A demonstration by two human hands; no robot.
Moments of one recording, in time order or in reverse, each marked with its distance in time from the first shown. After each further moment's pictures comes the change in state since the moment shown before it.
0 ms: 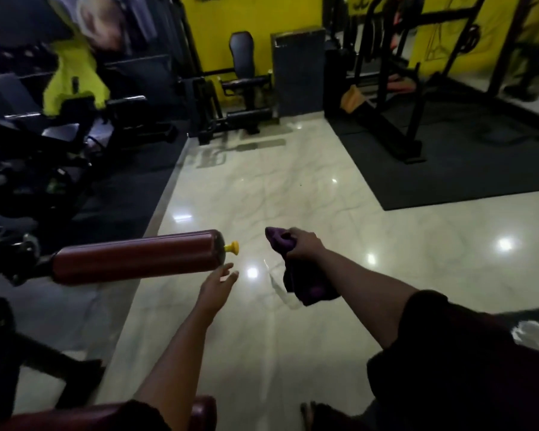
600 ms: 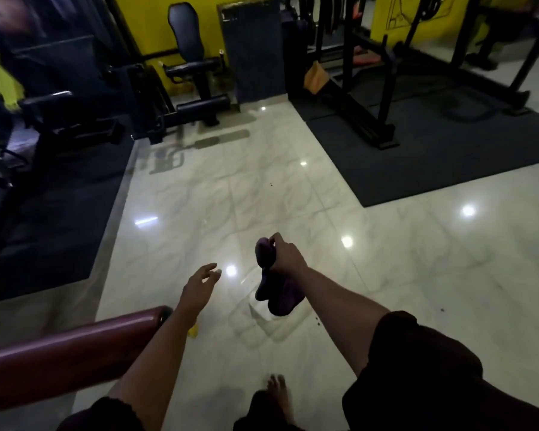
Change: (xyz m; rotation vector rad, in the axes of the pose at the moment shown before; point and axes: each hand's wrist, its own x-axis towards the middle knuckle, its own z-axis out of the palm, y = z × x) left_hand 0.257 0.054 0.059 -0.022 -0.120 -0.080; right_hand 0.218 0.041 -0.044 0.018 0.064 0.048
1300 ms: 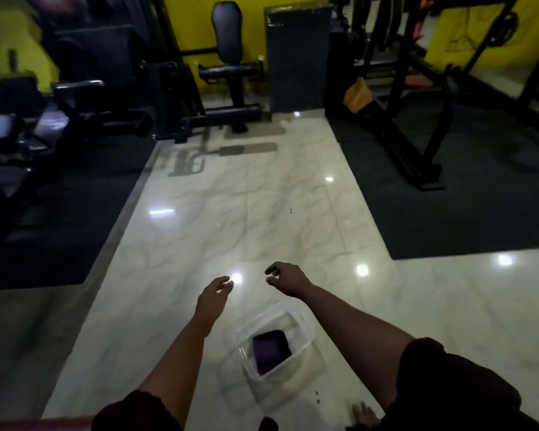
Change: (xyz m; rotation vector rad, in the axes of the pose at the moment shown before) left_hand 0.198 0.086 0.047 -0.096 0.142 -0.127; right_hand 0.220 -0.014 -0.065 -0.074 -0.224 -0.085
